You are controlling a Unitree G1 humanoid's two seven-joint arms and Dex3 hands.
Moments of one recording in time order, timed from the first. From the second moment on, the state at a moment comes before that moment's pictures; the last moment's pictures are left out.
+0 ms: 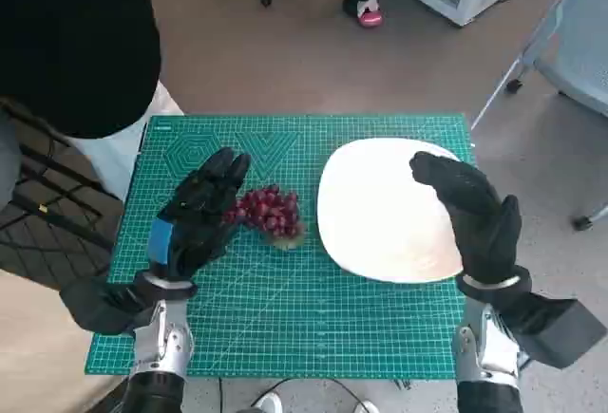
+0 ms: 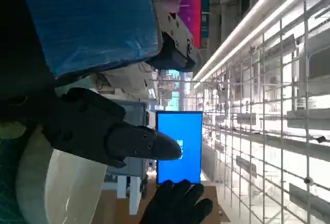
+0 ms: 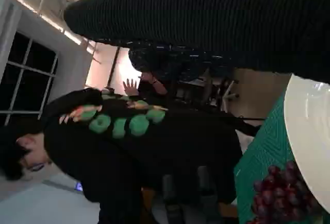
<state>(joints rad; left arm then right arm) -0.33 0.07 0.25 0.51 -0.47 -0.53 -0.67 -0.43 -0.11 -0.16 0.47 0.39 -0.69 0.61</state>
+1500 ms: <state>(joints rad) -0.33 0.19 0.22 0.46 -0.15 -0.57 -0.50 -0.43 -0.11 -0.16 0.48 0.39 -0.69 0.61</state>
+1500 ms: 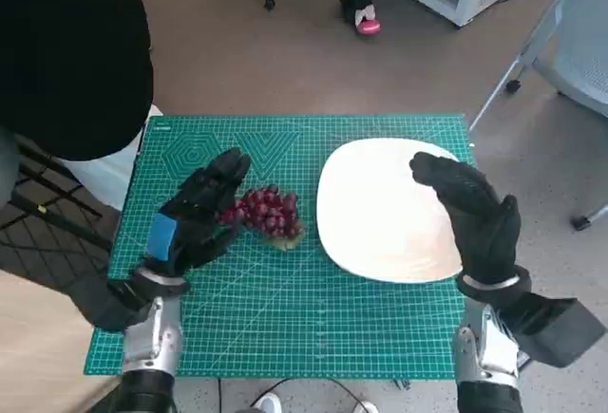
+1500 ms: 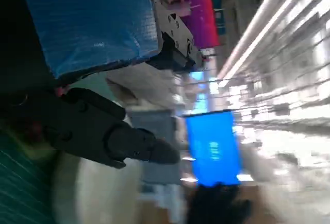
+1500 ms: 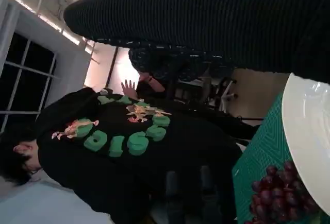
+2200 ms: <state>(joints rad) -0.28 0.33 0.03 0.05 0.71 -0.15 -0.17 -0.44 -0.11 -0.16 0.47 0.39 -0.67 0.61</state>
